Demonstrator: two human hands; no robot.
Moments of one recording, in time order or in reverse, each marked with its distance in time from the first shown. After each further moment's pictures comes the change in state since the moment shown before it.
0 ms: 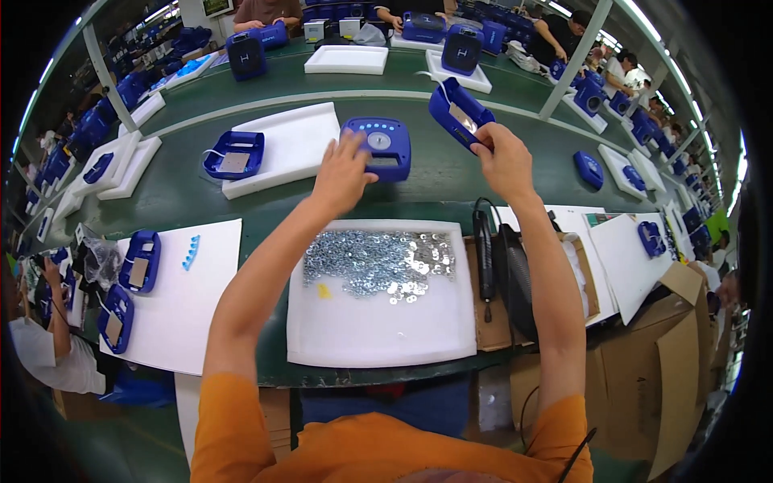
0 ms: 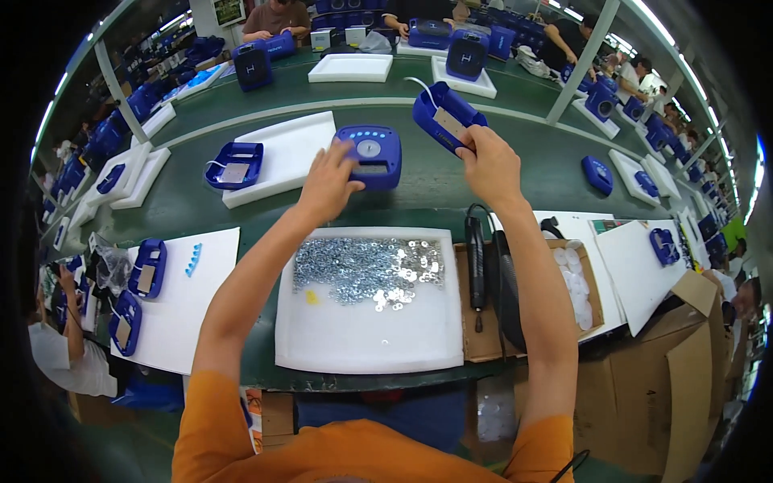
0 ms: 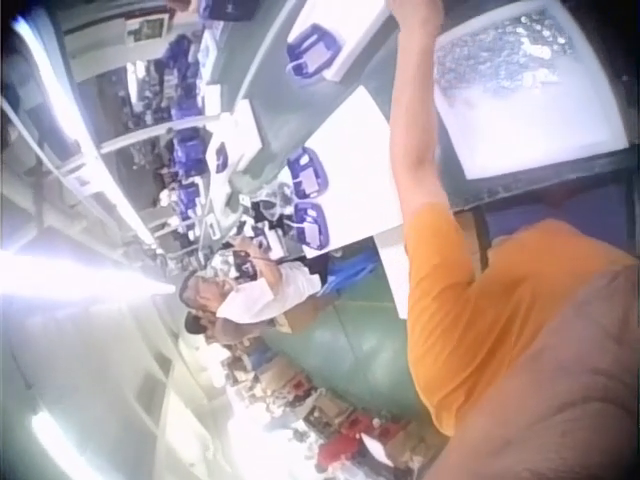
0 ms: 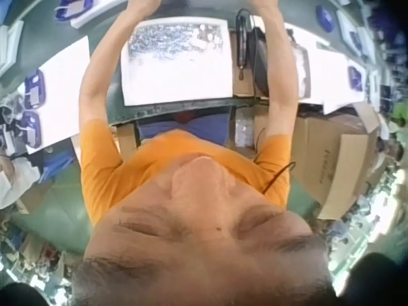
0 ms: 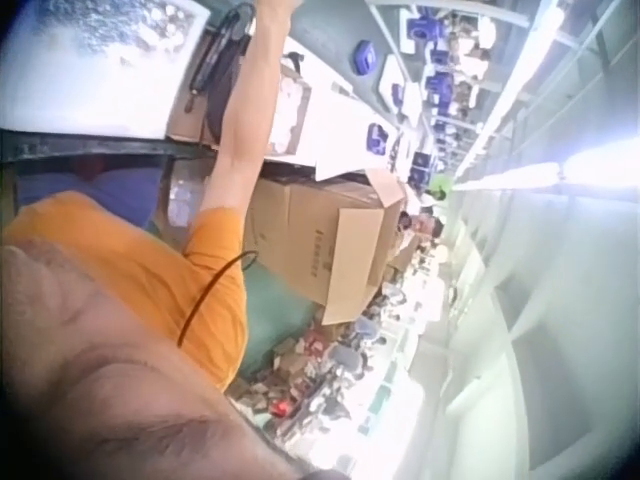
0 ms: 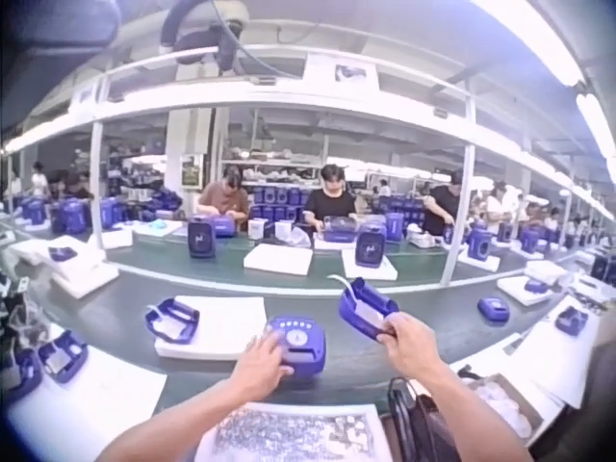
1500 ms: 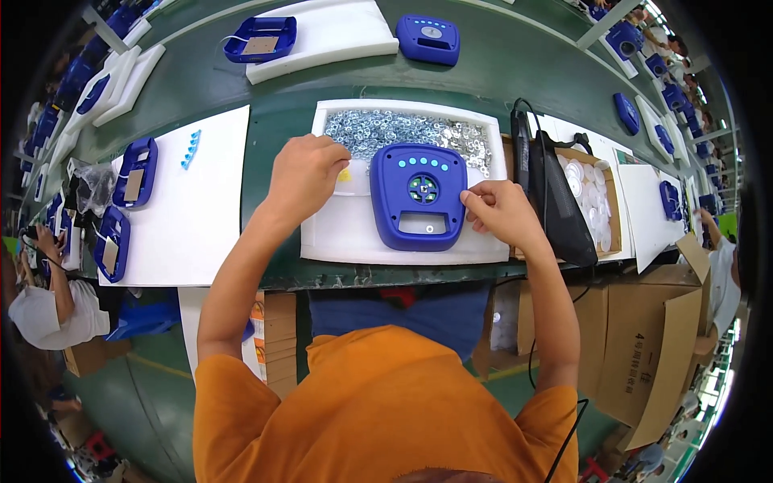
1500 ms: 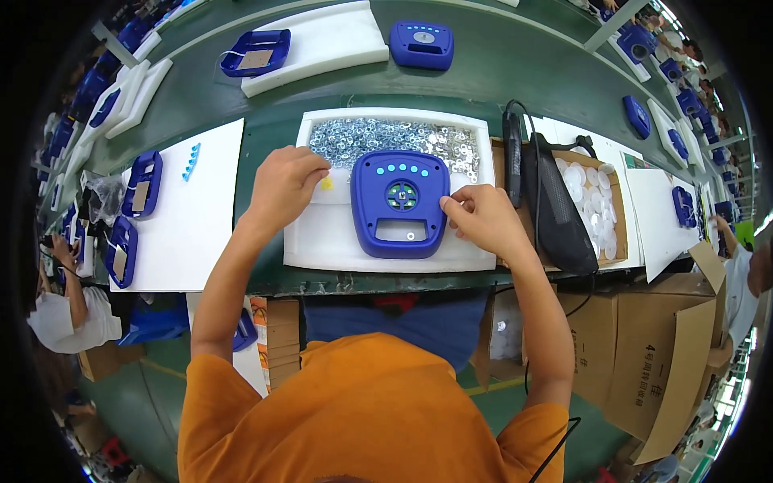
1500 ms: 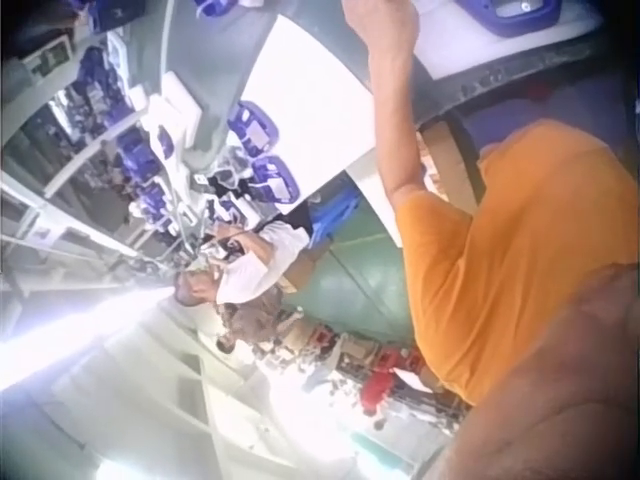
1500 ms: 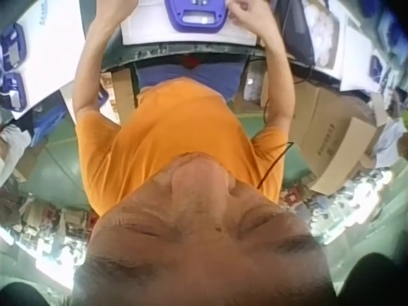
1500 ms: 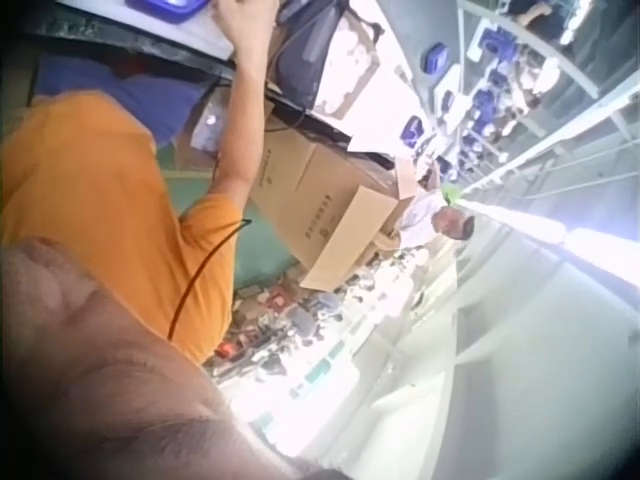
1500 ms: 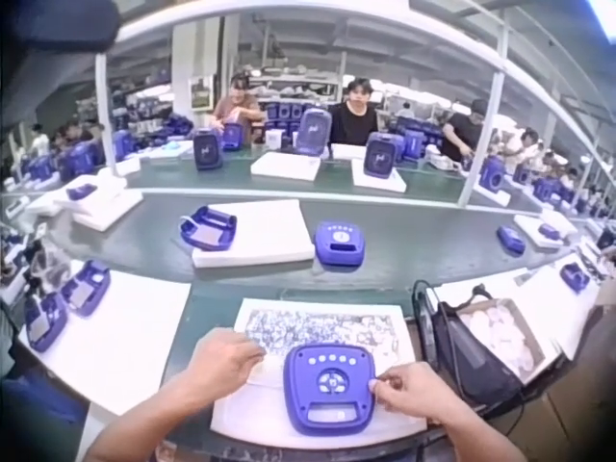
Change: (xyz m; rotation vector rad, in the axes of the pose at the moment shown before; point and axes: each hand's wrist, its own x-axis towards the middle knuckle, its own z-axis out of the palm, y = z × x) left_hand -0.184 0.084 -0.093 -0.136 -0.120 -0.287; right_hand -0.203 -0.096 -0.026 0.553 -0.866 0.724
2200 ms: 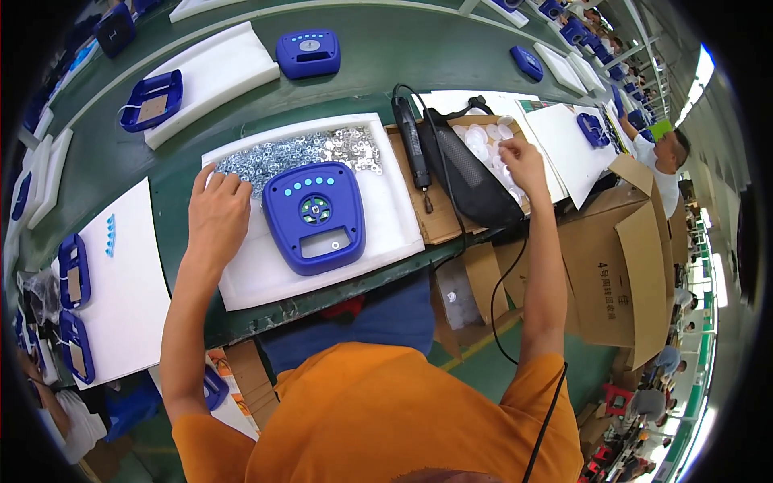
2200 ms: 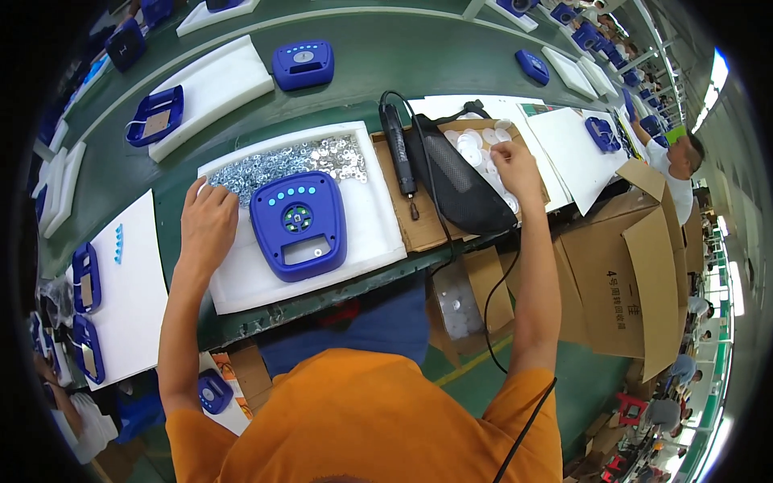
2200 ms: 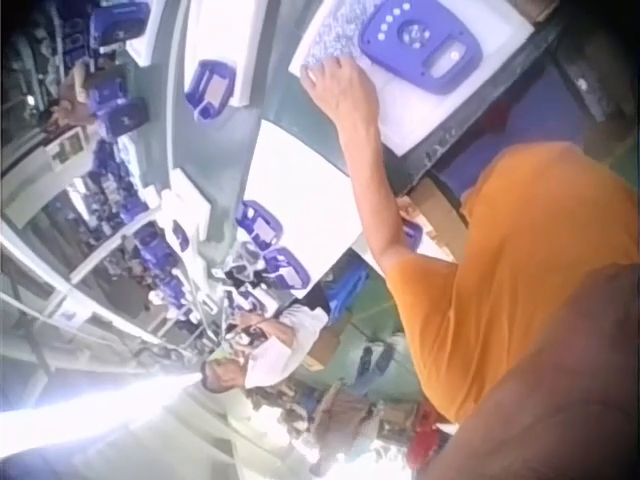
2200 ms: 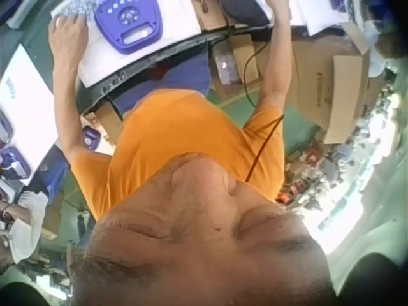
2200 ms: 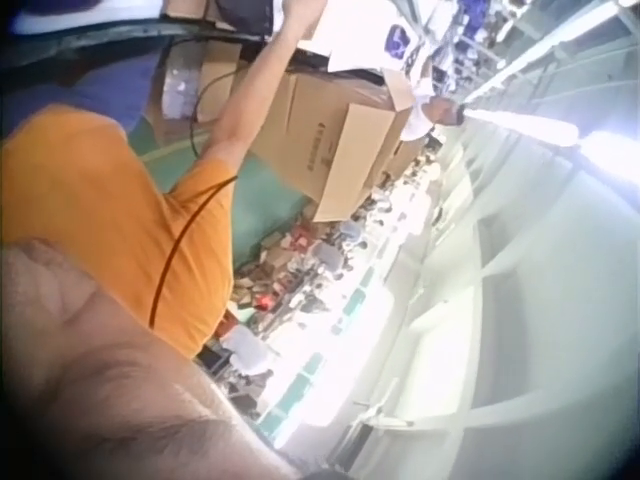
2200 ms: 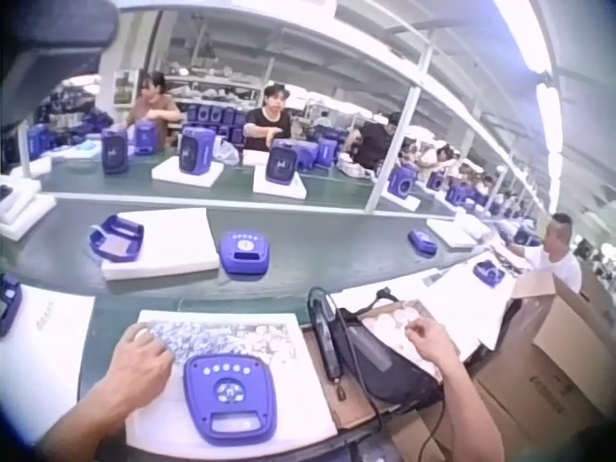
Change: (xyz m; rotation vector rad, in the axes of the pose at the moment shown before) left_hand 0.035 0.008 0.019 0.328 -0.008 0.289; right_hand -0.033 0.162 -0.208 -0.441 0.799 -0.010
